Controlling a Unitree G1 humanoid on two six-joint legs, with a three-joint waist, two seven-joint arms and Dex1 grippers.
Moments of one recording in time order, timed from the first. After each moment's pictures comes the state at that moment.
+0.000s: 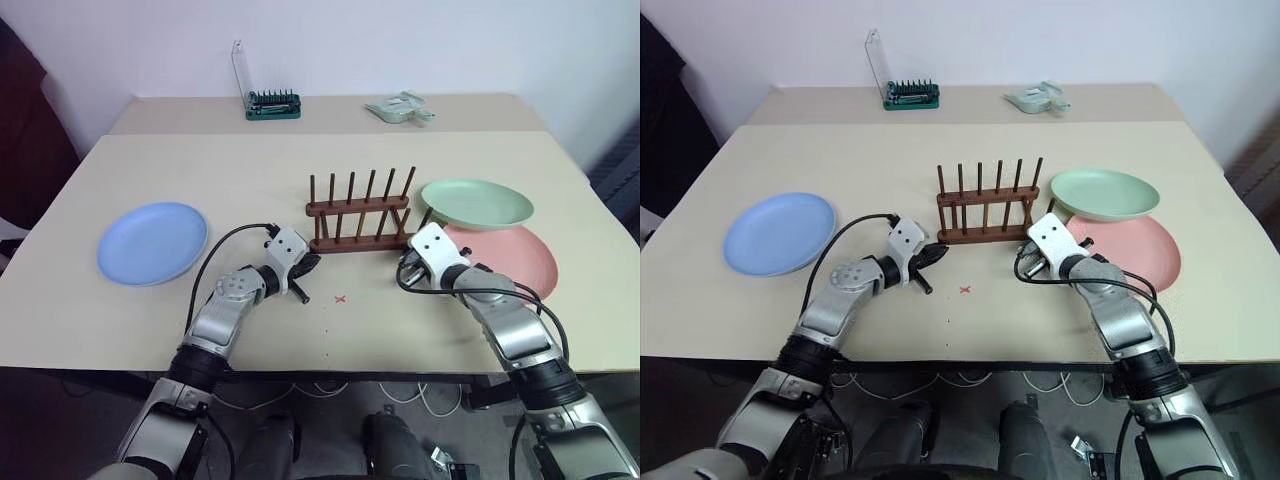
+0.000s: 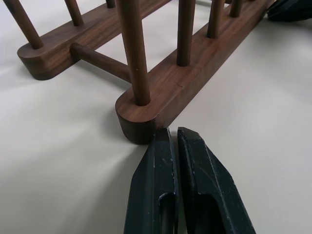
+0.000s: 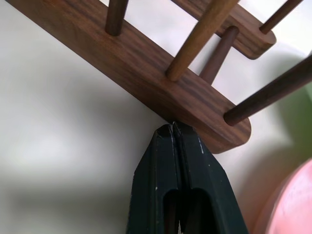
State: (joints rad) left arm -0.49 0.24 -0.20 0.29 -0.05 0.25 -0.58; right arm -0.38 -0.52 0.17 0.01 -0.02 0.51 0.38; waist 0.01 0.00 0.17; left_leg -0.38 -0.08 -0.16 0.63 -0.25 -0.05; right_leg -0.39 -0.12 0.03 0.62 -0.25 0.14
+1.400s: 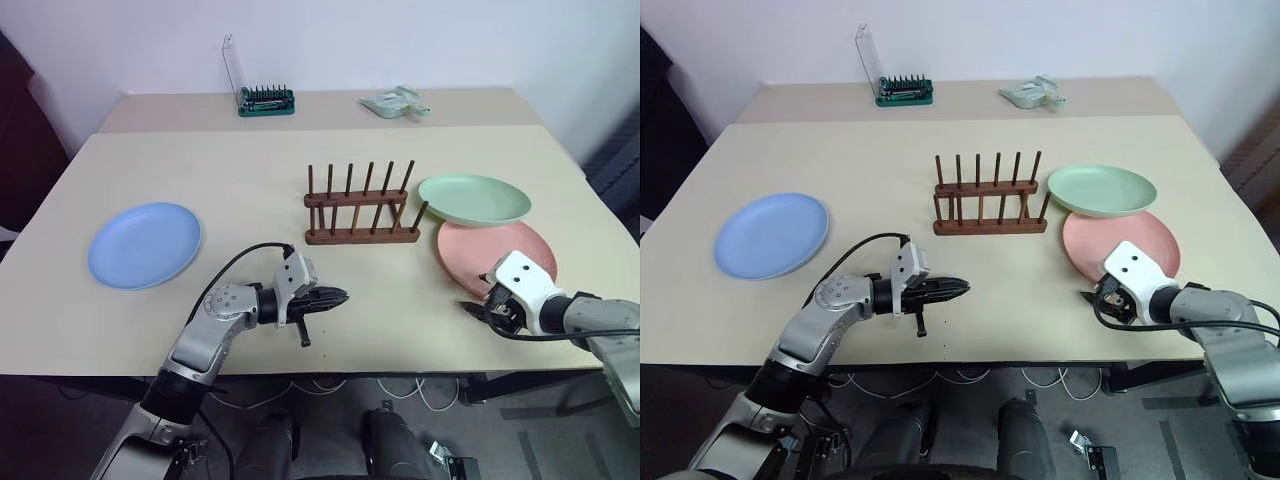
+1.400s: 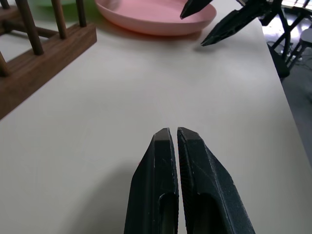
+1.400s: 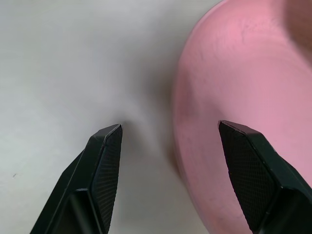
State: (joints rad) left arm -0.32 0.35 -0.27 -0.06 -0.23 0.33 -0.97; right arm 0.02 -0.91 -0.16 -0.32 0.15 0.60 0.77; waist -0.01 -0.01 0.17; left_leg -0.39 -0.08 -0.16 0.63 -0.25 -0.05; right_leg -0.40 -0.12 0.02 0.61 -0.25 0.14
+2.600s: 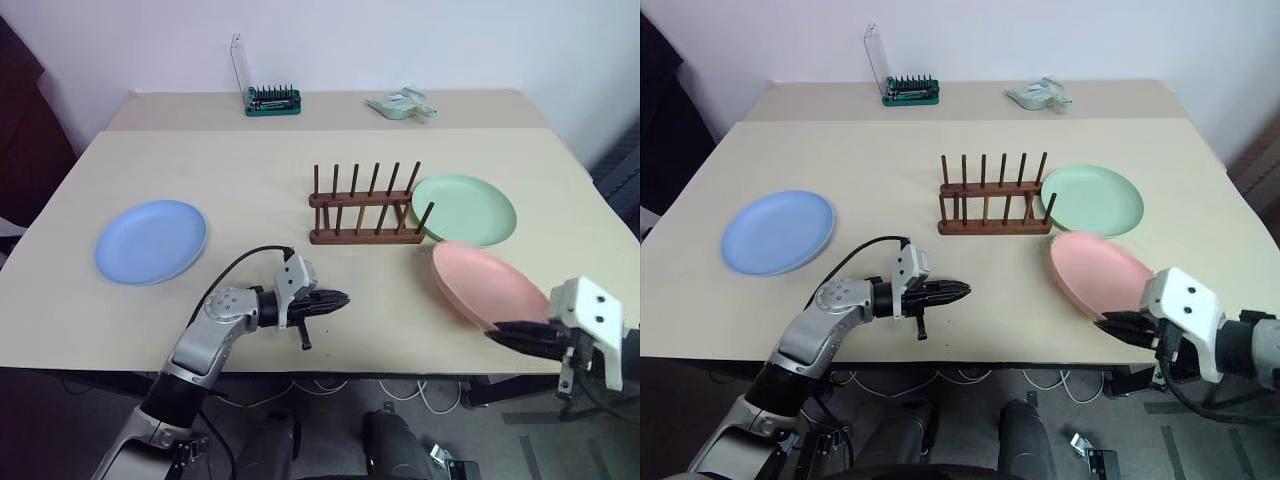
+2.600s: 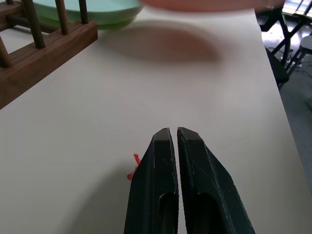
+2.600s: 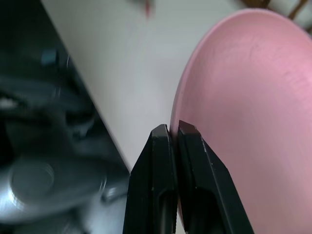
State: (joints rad) left arm -0.31 0.34 -0.27 -0.06 -0.25 0.32 -0.96; right arm 0.33 -0.99 -0.71 -0.71 0.59 0.69 1.14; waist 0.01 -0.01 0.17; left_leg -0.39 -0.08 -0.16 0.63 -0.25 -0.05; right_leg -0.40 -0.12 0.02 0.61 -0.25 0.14
